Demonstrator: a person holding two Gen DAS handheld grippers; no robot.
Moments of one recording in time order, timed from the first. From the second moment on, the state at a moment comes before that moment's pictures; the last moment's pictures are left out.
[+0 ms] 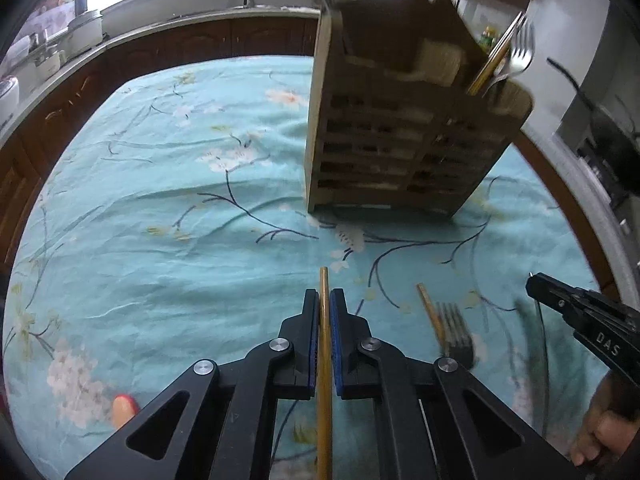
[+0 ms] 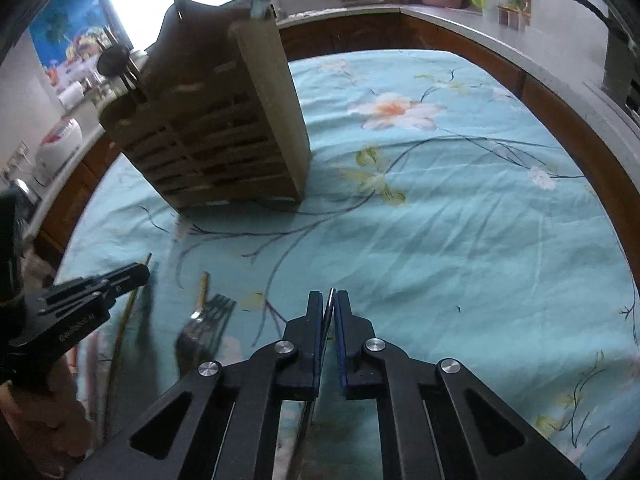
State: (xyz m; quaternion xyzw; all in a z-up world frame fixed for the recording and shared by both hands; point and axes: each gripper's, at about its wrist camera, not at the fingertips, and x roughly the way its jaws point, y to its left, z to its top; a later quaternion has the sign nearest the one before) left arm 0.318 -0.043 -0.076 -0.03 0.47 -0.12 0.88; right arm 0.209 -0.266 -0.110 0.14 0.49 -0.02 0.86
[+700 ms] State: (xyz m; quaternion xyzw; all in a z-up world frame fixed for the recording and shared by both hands) left arm 0.224 0.005 0.008 -0.08 0.39 -0.13 0.91; right arm 0.172 -0.258 -0.035 0.16 0.40 0.02 0.90
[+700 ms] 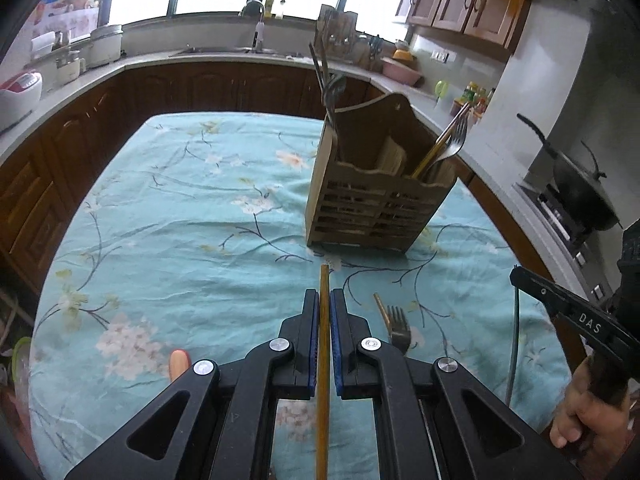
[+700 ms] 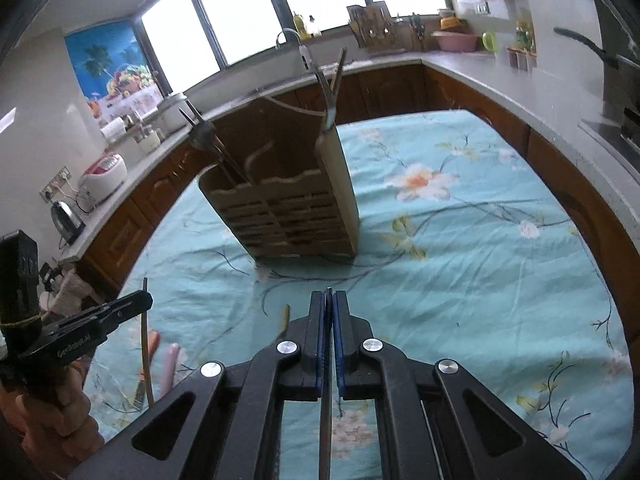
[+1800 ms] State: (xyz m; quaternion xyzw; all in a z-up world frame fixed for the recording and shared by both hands) left arm 0.182 0.043 0.064 -0.12 0.30 -0.13 0.94; right arm 0.150 -0.259 0.029 0.16 0.29 0.03 0.94
